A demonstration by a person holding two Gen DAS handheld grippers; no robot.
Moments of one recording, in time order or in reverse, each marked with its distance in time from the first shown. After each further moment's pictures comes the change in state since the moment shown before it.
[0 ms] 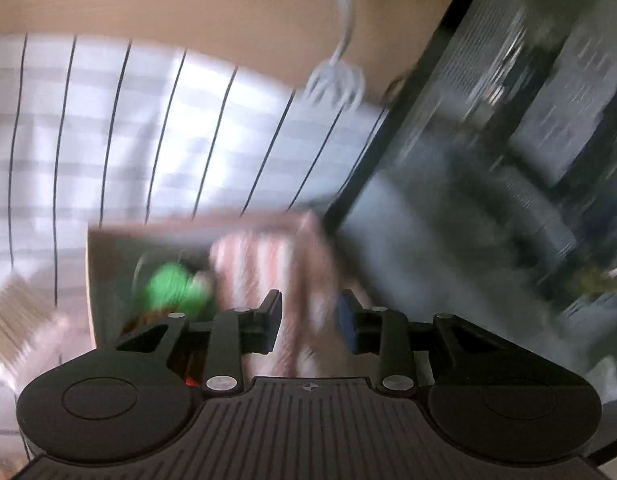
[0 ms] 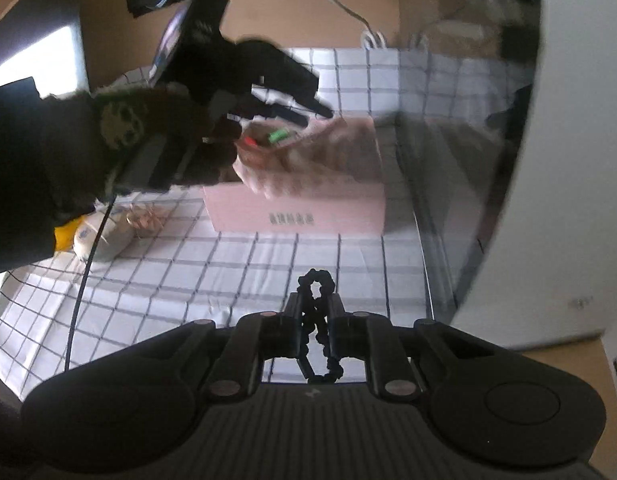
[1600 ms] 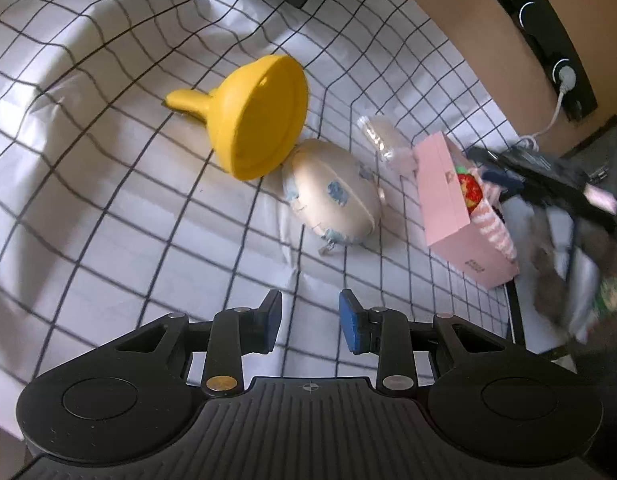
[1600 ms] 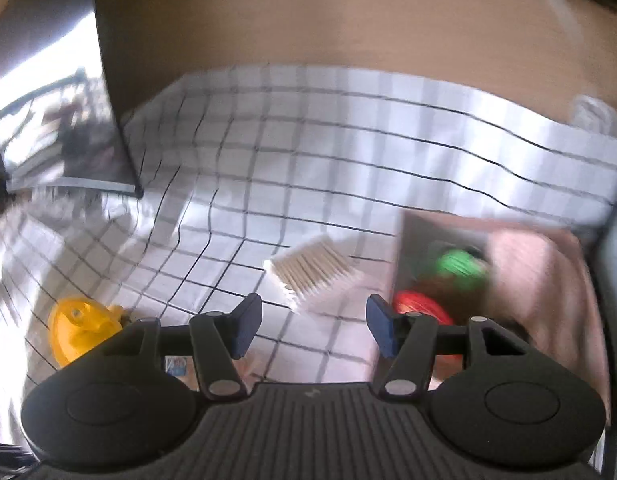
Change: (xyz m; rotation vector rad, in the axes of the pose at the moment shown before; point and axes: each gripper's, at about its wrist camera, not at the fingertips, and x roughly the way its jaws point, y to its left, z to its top) left arm -0.277 0.174 -0.230 -0.577 -0.040 0.176; right arm 0.182 0.134 0.168 -0.135 0.089 0.180
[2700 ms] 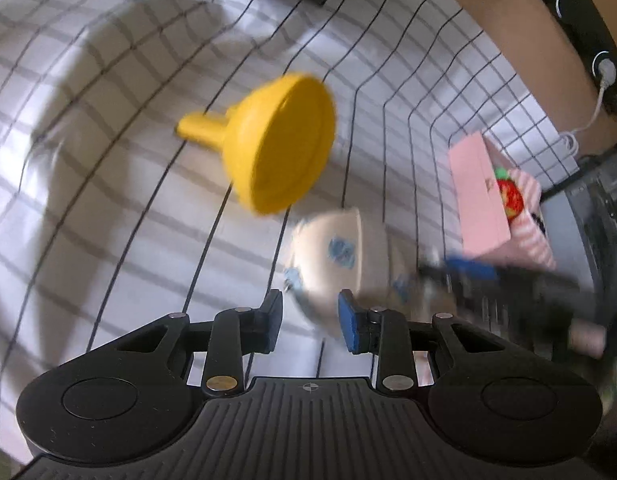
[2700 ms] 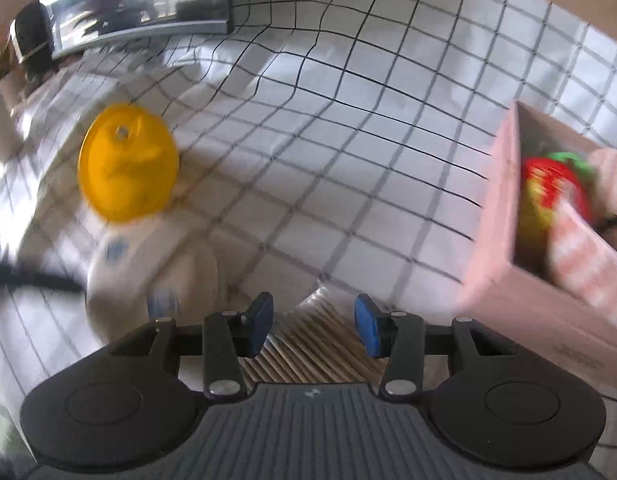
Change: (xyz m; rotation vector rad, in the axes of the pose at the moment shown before) left arm 0.013 -0.001 0.025 0.010 0.070 0.127; right arm 0.000 0.045 -0.097 -0.193 0.187 0.066
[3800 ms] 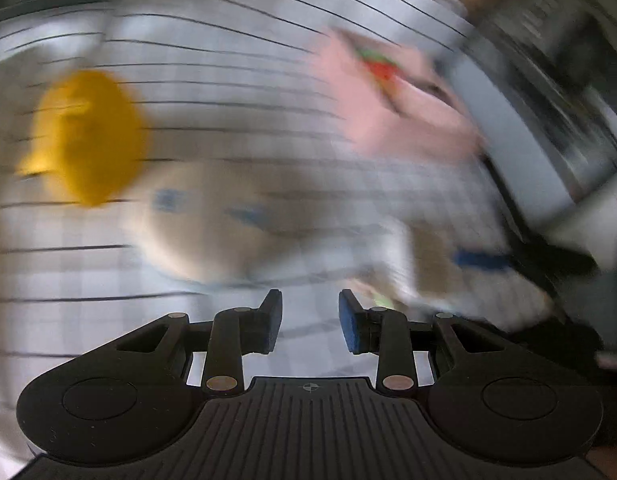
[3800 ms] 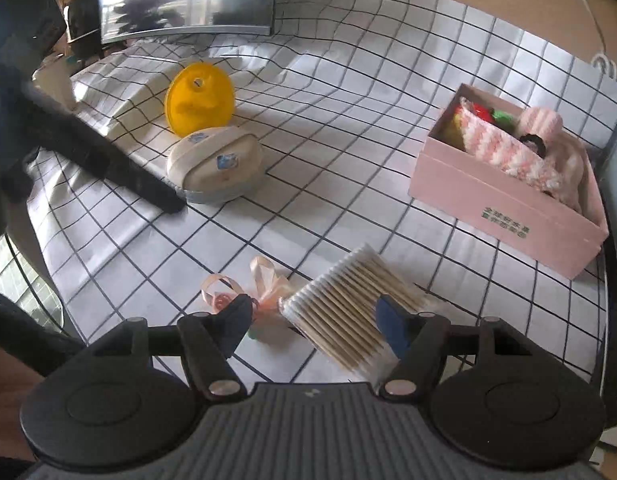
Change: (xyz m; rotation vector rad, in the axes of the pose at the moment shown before) left arm 0.003 -0.079 -0.017 0.403 0.130 -0.066; right arm -0.095 -0.007 -0.112 -0.044 -0.074 0.014
